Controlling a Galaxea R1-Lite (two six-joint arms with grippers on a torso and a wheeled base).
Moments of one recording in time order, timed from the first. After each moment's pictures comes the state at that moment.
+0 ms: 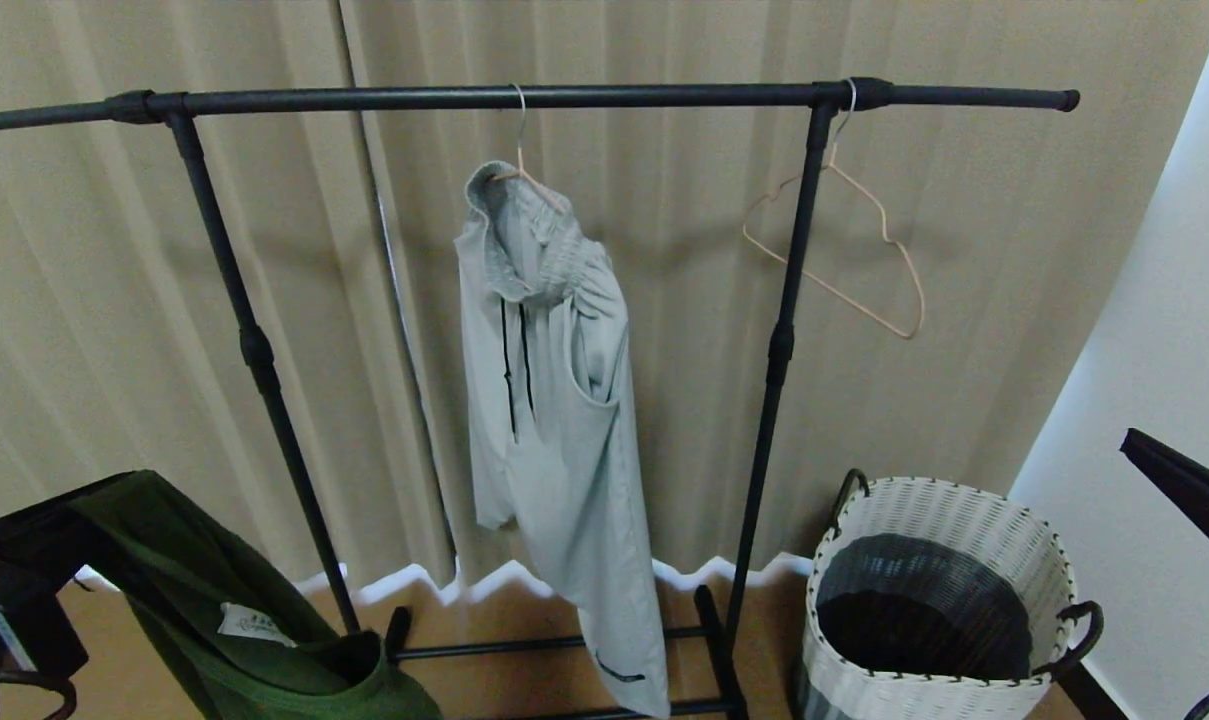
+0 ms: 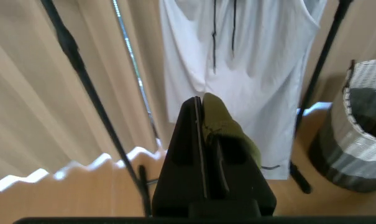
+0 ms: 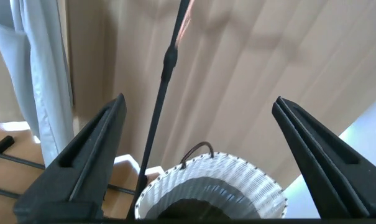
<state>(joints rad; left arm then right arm) -0.23 0.89 -0.38 -0.37 0.05 0.13 -0.02 0.94 -0.37 -0.55 0.22 -0.21</state>
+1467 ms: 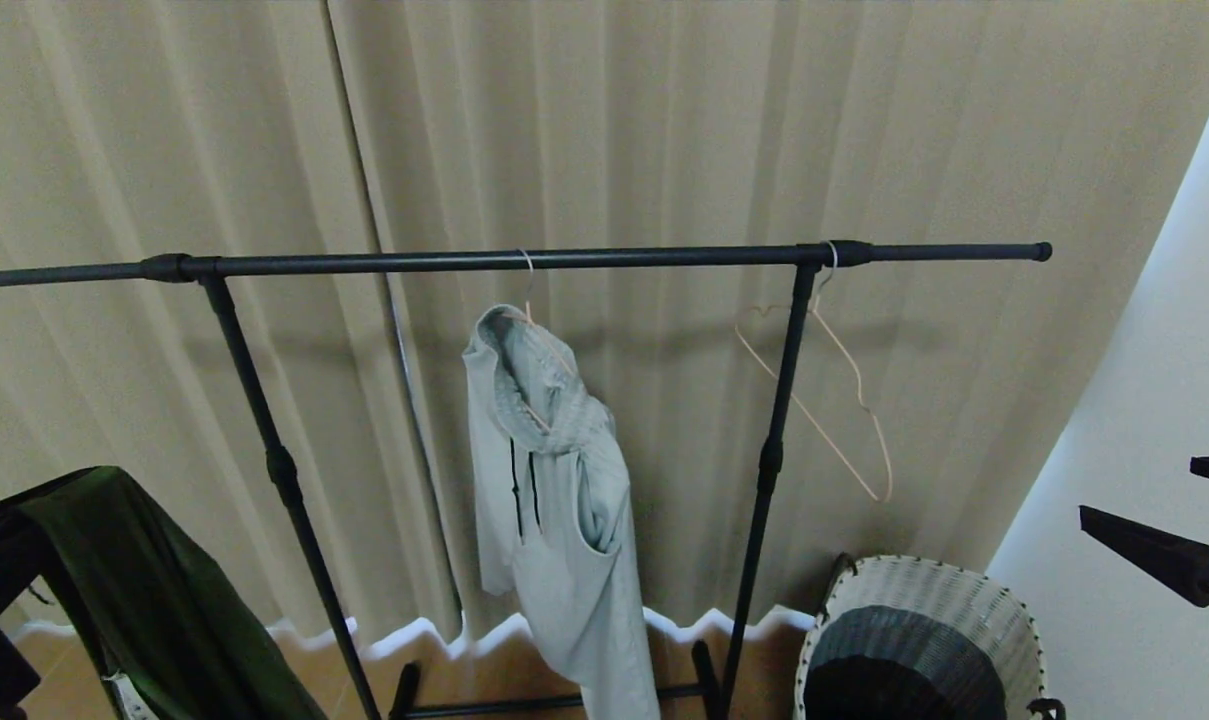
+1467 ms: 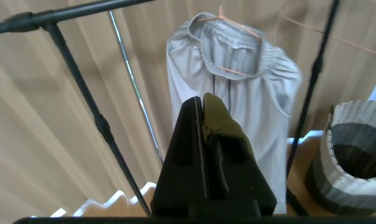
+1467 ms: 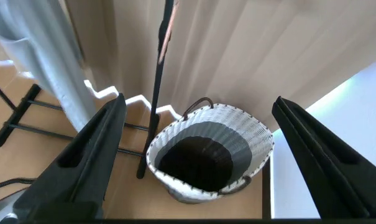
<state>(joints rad) -0.24 0.82 -0.38 -0.36 0.01 0.14 -0.01 1.02 -0.59 0.00 0.13 -0.22</state>
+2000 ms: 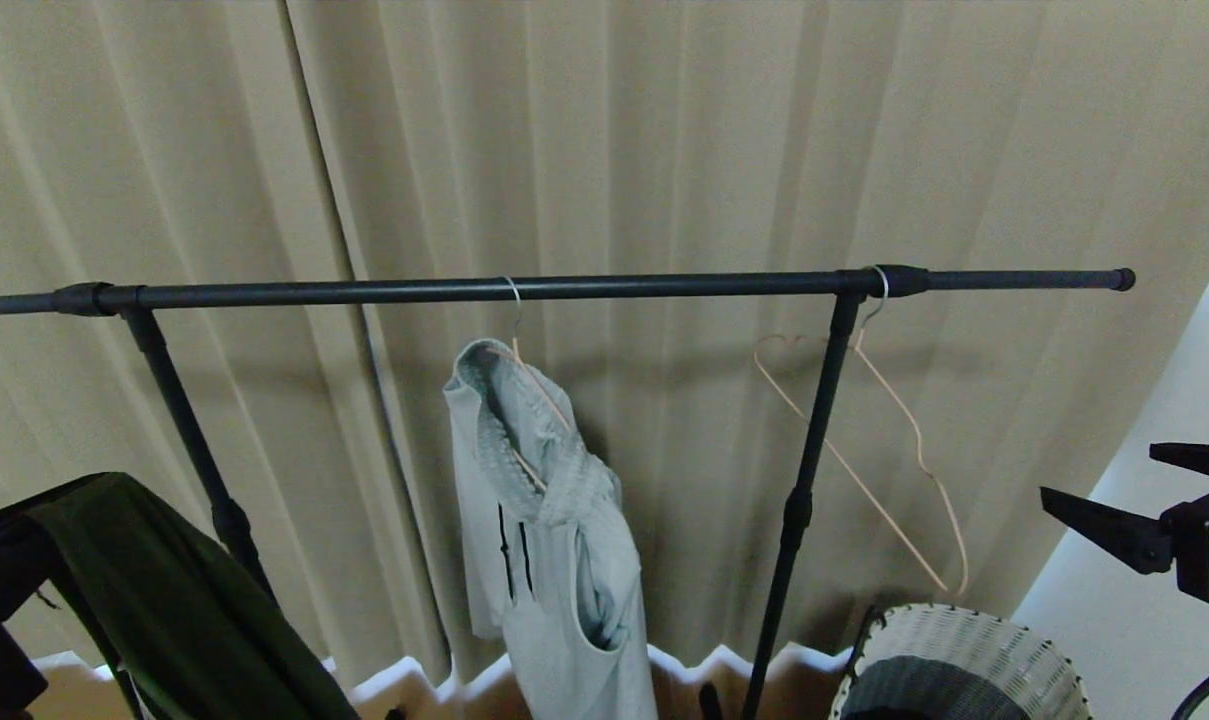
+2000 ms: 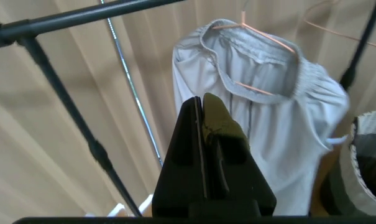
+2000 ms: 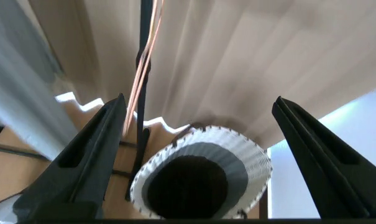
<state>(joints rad) -0.24 0.82 -0.38 -0.37 0.01 0.15 0.02 1.14 -0.58 -0.10 0.08 -0.22</state>
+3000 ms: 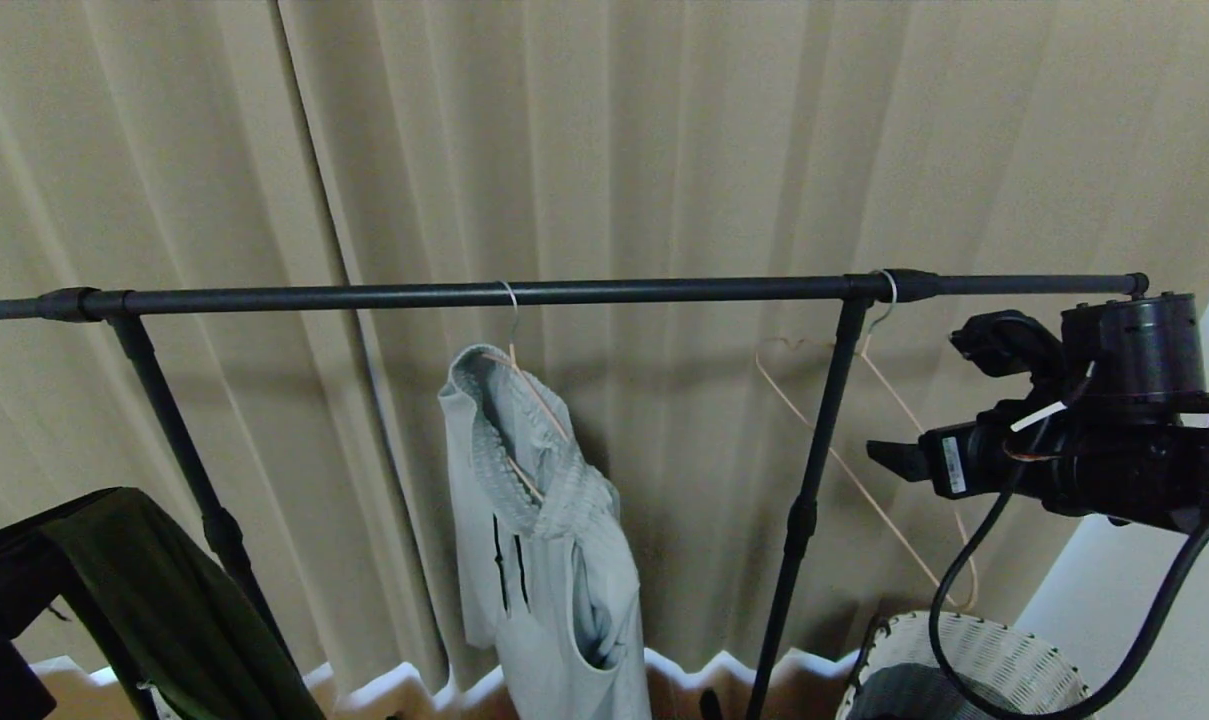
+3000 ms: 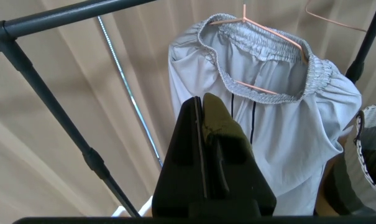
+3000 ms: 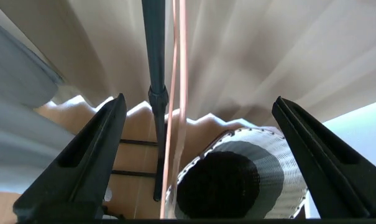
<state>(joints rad) -0.26 0.82 -0.36 -0.37 0.01 0.17 0.24 1.63 -0.82 -0.21 -0.16 0.03</state>
